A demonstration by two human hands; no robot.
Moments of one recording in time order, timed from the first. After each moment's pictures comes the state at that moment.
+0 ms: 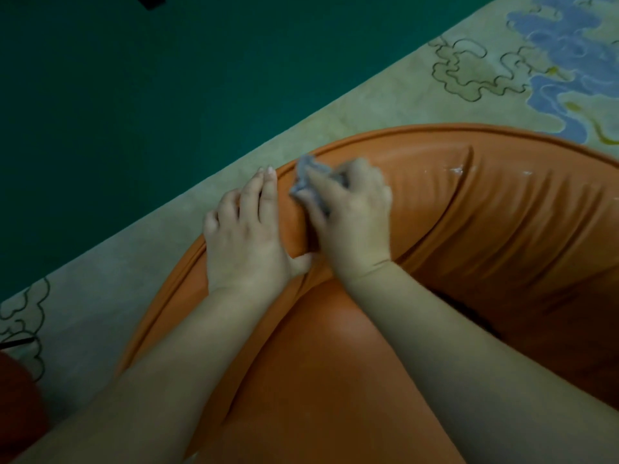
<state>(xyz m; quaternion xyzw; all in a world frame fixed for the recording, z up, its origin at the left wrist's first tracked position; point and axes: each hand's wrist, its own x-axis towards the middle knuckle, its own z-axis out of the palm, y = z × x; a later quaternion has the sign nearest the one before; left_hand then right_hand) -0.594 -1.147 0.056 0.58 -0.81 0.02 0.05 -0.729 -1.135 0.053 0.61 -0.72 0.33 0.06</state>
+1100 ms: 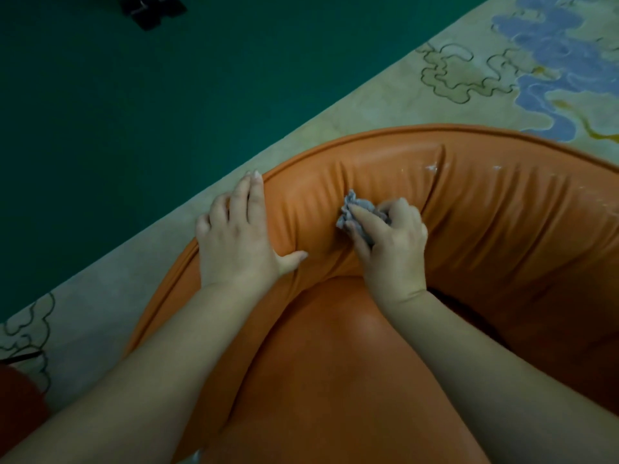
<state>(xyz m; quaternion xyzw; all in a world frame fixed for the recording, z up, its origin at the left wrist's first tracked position) -0.599 -1.144 0.062 0.59 -0.81 0.03 0.00 -0.778 -1.079 0.028 0.59 -0.73 0.34 0.06</state>
